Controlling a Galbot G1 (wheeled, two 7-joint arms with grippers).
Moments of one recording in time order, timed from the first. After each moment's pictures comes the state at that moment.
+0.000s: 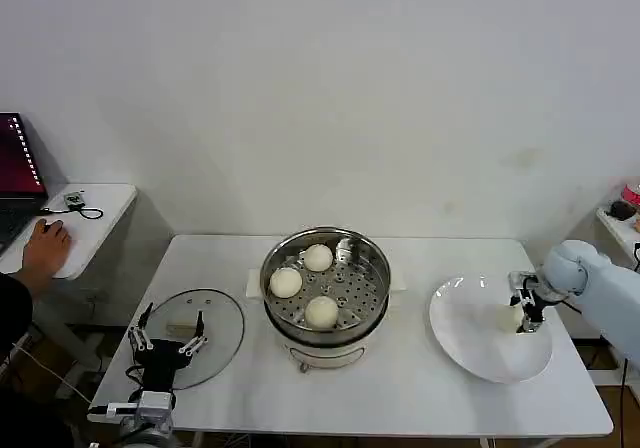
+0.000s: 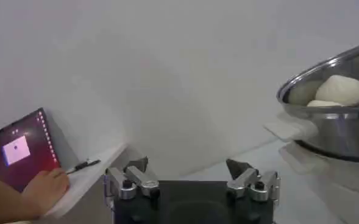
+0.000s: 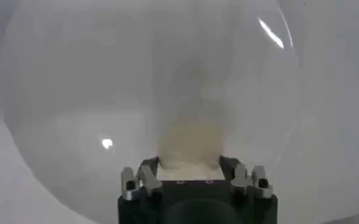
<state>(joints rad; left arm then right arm) 1.59 -1.35 -0.59 -2.14 0.22 0.19 -0.13 -0.10 0.58 -0.67 1.12 -0.24 -0.19 -1.07</state>
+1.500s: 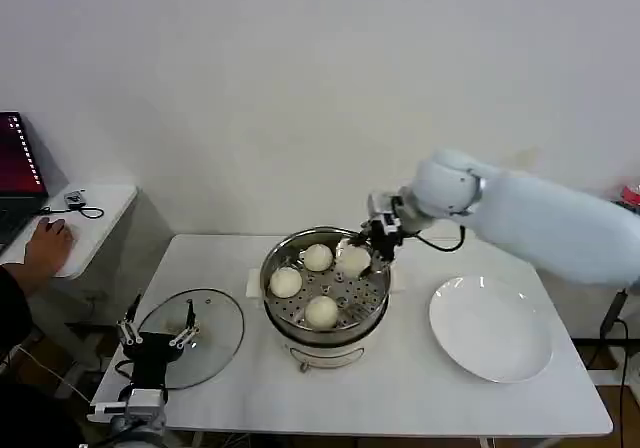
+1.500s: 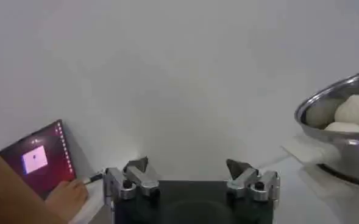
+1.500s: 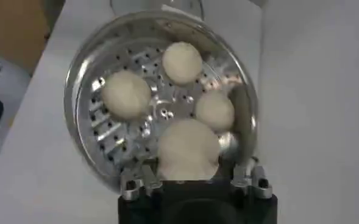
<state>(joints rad) 1.59 -1.38 -0.62 -2.17 0.23 0.18 -0.13 0.42 0.89 -1.08 1.51 0.35 -0.51 -0.96</state>
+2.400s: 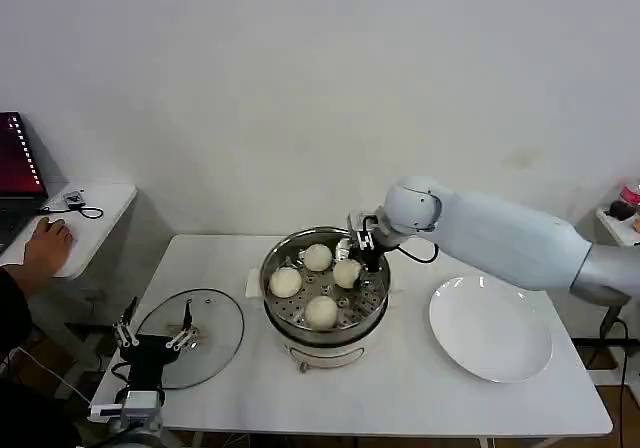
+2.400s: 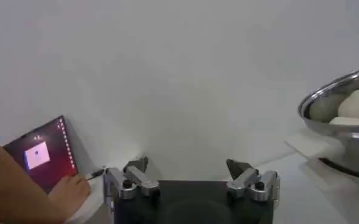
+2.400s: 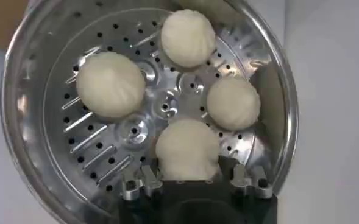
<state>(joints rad) 1.60 -1.37 -0.63 -2.16 0.22 0.17 -0.14 0.34 0.99 -1.08 1.37 0.26 -0.51 -0.94</state>
